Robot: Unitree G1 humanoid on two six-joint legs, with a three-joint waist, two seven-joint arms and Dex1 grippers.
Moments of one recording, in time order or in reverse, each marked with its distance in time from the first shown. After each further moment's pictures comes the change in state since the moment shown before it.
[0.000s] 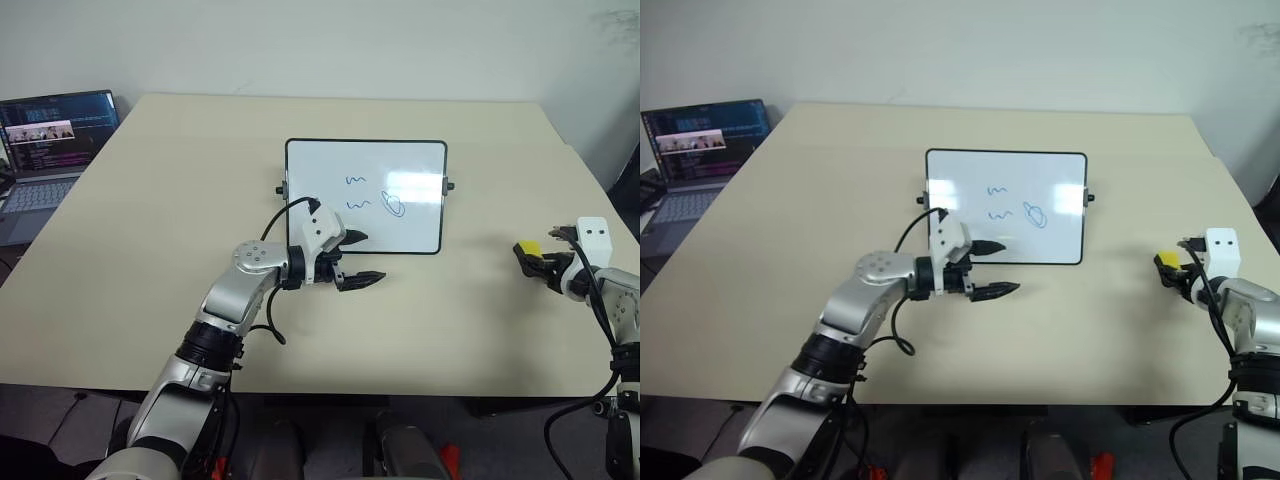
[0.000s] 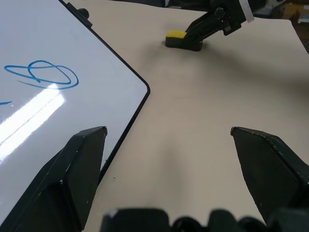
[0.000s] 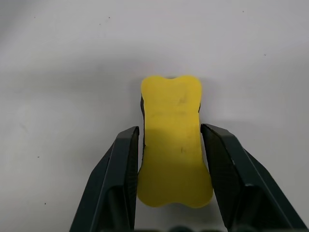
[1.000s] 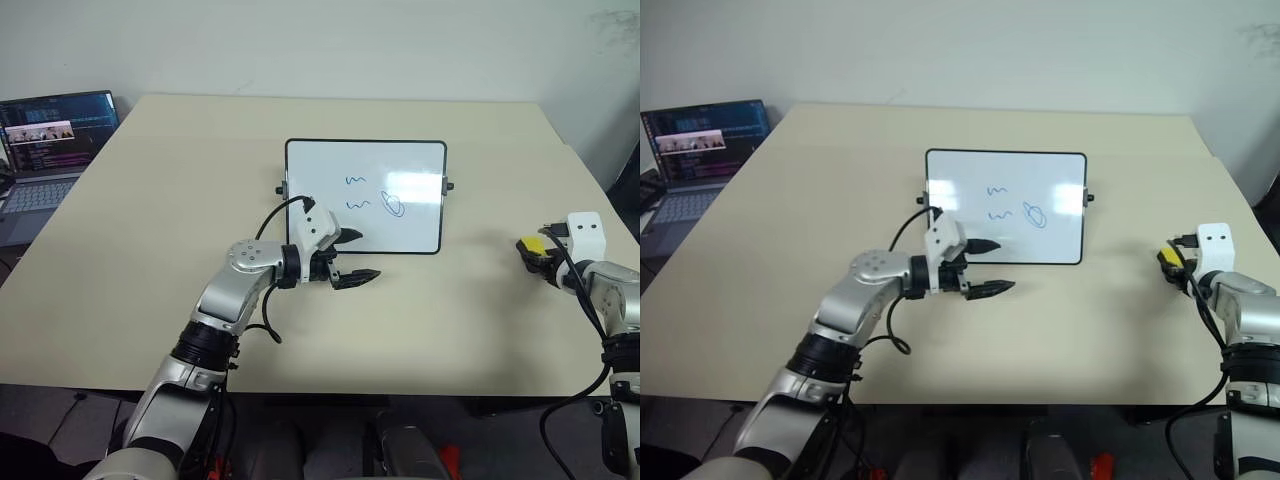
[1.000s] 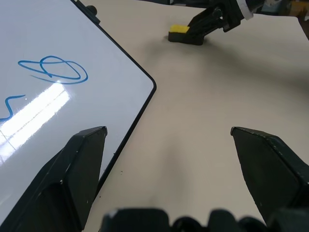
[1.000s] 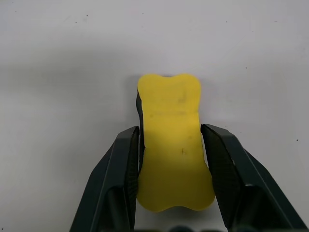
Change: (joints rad) left arm 0.000 0.020 0.013 0.002 0.000 0.000 0.000; right arm -0.051 0.003 0.066 0.048 -0.081 -0.041 -0.053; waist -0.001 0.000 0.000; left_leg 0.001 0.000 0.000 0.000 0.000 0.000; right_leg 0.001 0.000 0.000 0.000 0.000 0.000
